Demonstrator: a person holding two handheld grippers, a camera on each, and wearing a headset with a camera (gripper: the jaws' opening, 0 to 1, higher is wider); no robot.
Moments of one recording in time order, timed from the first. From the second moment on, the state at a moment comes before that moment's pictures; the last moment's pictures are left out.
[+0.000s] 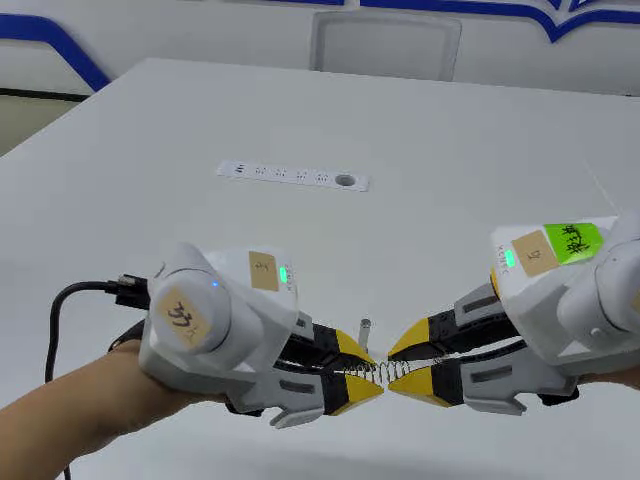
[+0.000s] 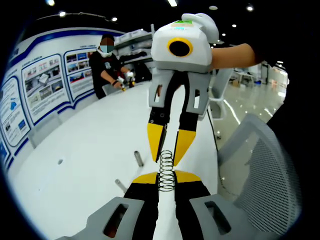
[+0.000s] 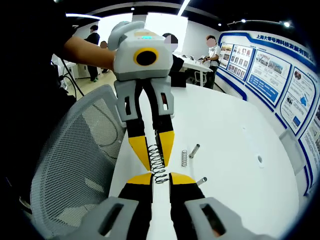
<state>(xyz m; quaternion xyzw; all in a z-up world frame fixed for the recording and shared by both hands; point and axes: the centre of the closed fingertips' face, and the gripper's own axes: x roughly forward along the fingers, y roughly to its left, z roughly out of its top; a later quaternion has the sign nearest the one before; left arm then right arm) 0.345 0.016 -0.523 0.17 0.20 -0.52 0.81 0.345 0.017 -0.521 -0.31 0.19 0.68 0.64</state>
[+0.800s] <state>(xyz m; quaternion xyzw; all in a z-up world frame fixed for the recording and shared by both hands) 0.341 0.015 -0.516 0.17 0.18 -0.52 0.81 0.339 0.021 -0.511 -0.18 0.21 0.71 0.64</state>
